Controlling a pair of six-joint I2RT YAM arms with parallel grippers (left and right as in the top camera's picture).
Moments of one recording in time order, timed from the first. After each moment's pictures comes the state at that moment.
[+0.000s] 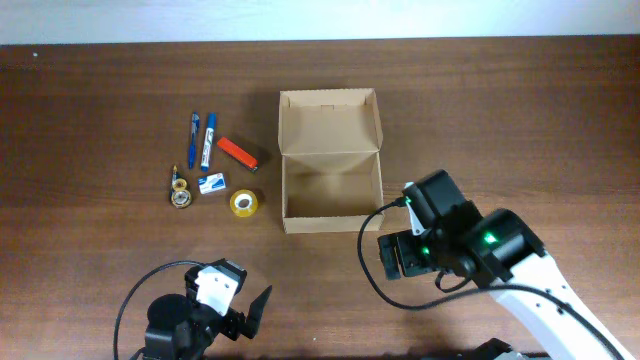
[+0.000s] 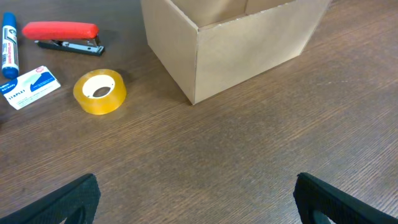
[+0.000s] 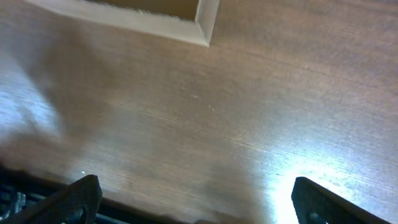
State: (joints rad) left arm -0.18 0.01 0.20 -0.75 0.32 0.13; right arm 0.53 1.20 1.06 -1.17 -0.05 0.32
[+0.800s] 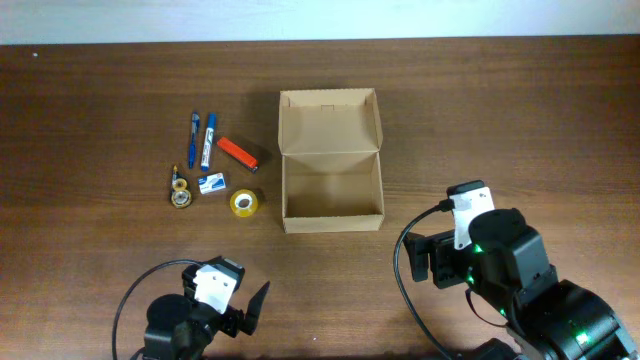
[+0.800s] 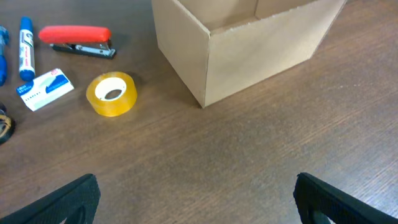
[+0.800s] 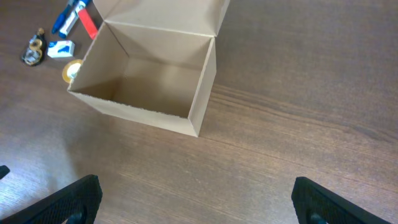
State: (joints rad) left arm -0.18 0.01 0.20 -0.73 0.29 0.13; right arm 0.53 0.78 1.01 -1.01 0.10 0.26
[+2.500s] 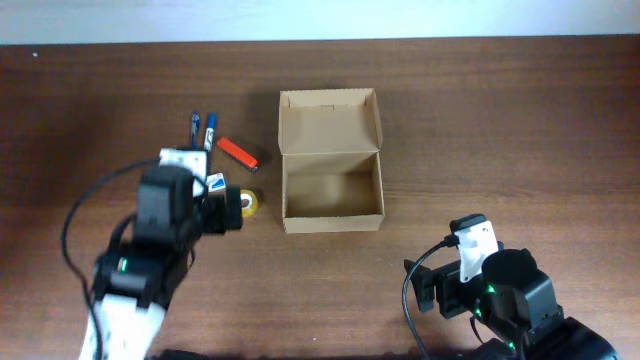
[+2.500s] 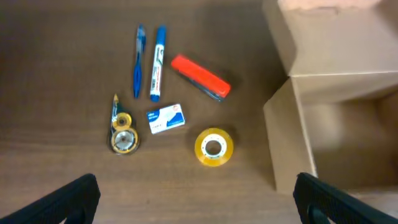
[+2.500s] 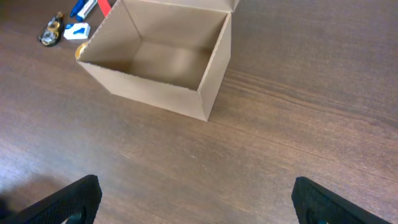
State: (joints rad) left arm -0.18 1.06 0.97 -0.76 -0.10 -0.12; right arm 0.53 0.56 0.79 -0.97 0.03 0.22
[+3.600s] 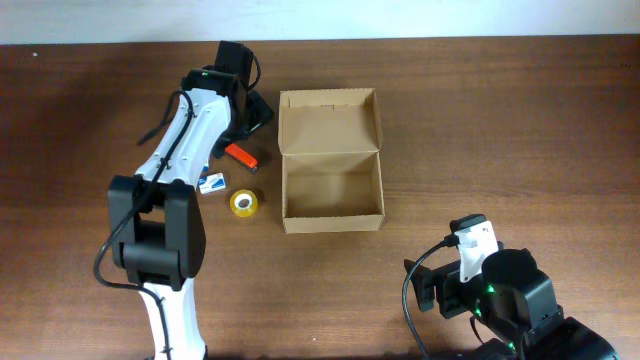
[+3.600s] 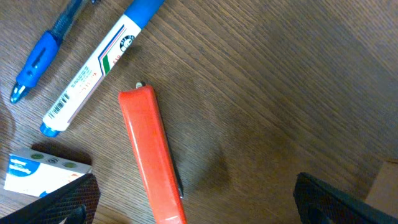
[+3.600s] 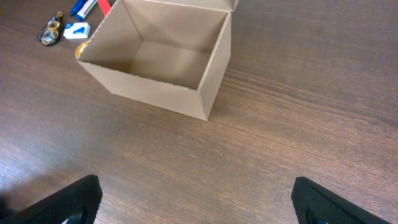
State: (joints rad) left arm -0.18 2.15 1.81 -0.96 -0.10 -0.83; right arm 0.53 0.56 0.79 -0.97 0.03 0.22
